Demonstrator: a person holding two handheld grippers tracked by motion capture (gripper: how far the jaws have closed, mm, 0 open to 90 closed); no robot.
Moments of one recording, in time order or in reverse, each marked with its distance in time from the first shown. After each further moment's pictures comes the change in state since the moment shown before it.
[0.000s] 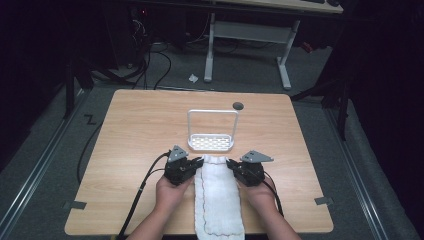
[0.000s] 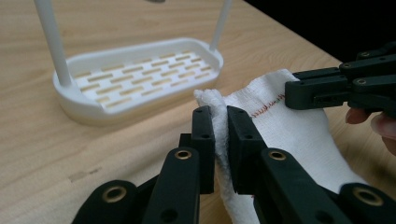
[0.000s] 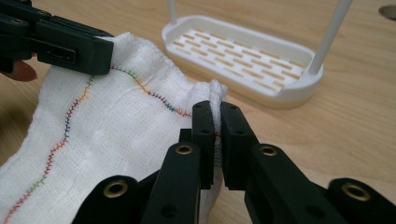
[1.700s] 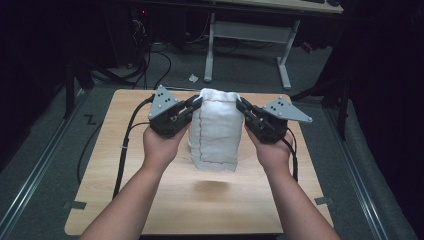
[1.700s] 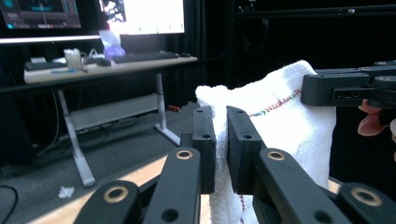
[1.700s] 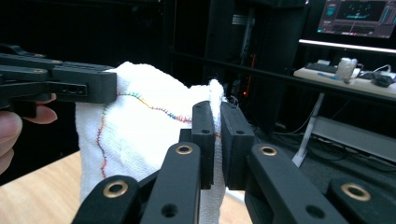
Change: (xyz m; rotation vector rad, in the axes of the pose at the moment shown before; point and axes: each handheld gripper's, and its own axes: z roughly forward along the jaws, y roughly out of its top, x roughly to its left) left arm -0.029 0.174 -0.079 -0.356 0.065 0.267; right arm 0.012 0.168 -0.095 -0.444 -0.091 -0.112
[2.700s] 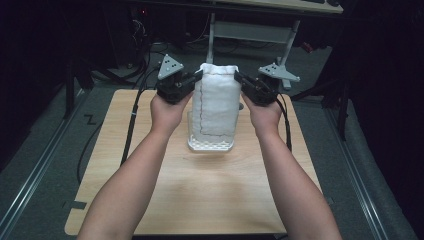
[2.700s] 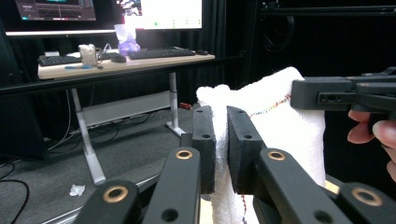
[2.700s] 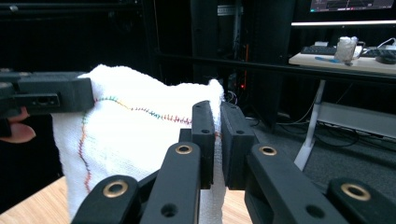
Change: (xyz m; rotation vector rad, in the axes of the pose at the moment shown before) left arm 0.061 0.010 0.072 0.030 0.047 -0.033; right arm -0.065 0.004 0.090 0.033 -0.007 0.117
